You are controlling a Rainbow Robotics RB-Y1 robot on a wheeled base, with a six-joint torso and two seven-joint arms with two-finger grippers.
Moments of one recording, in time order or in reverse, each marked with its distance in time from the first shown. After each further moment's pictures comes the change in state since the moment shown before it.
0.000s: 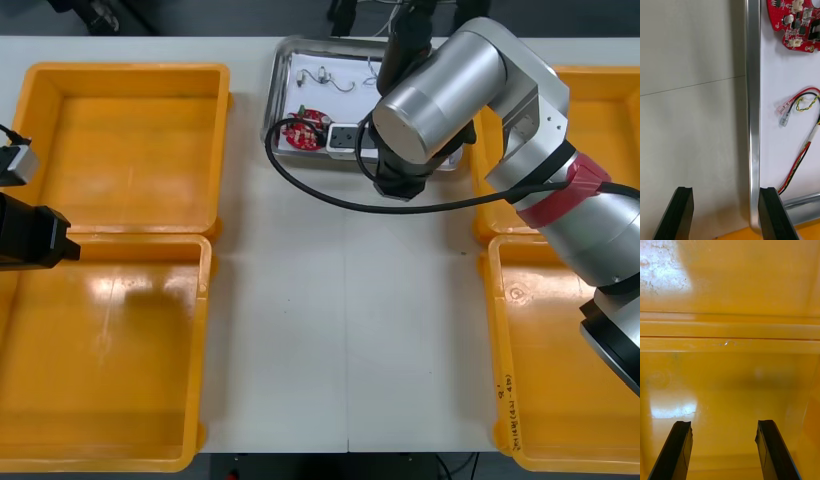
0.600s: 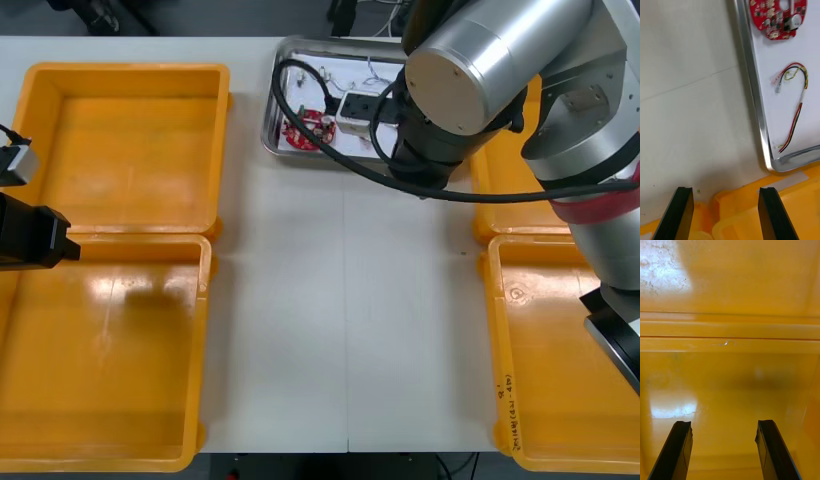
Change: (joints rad) right arm 0.040 0.000 -0.159 -0.362 -0.033 0.362 -0.211; left arm 0.000 0.000 0.000 0.000 0.000 0.000 0.000
